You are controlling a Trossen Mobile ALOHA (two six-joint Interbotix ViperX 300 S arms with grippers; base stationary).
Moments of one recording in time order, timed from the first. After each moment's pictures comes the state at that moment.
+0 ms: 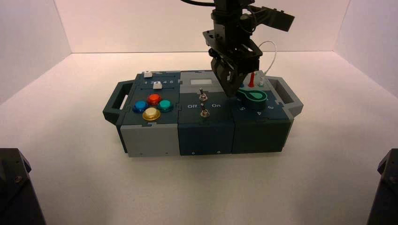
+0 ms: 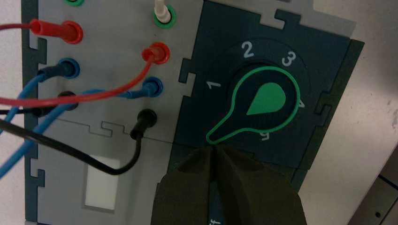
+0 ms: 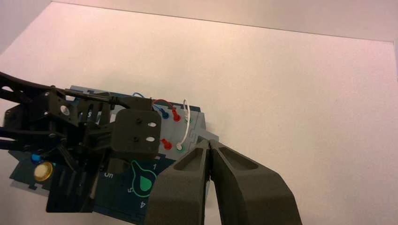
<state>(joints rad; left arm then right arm) -0.96 0.34 0.29 -0.06 0.81 0.38 0.27 -0.97 1.04 0.08 0.59 0.00</state>
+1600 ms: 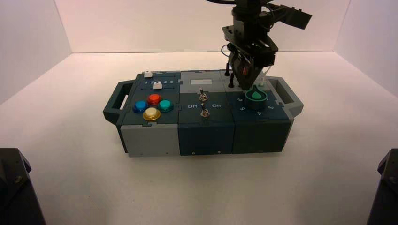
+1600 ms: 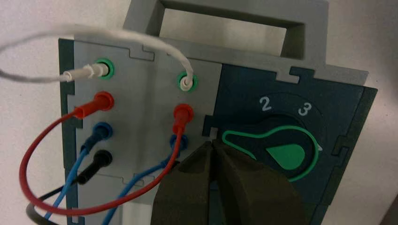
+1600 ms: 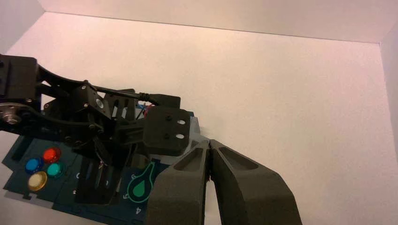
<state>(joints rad) -0.96 0.45 0.10 -0.04 0.89 0.45 0.23 -0.98 1.04 0.09 0.59 0.00</state>
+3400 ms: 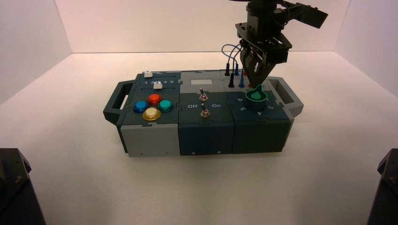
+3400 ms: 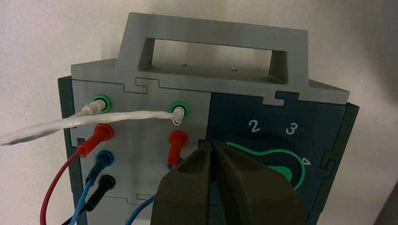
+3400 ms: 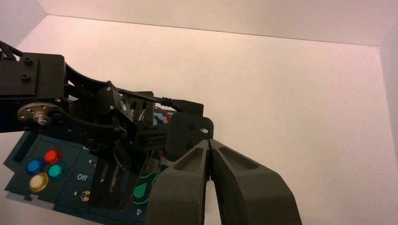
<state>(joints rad) -1.00 0.50 -0.01 -0.04 0.98 0.47 0.23 -1.00 1.05 0.09 0.59 0.00</state>
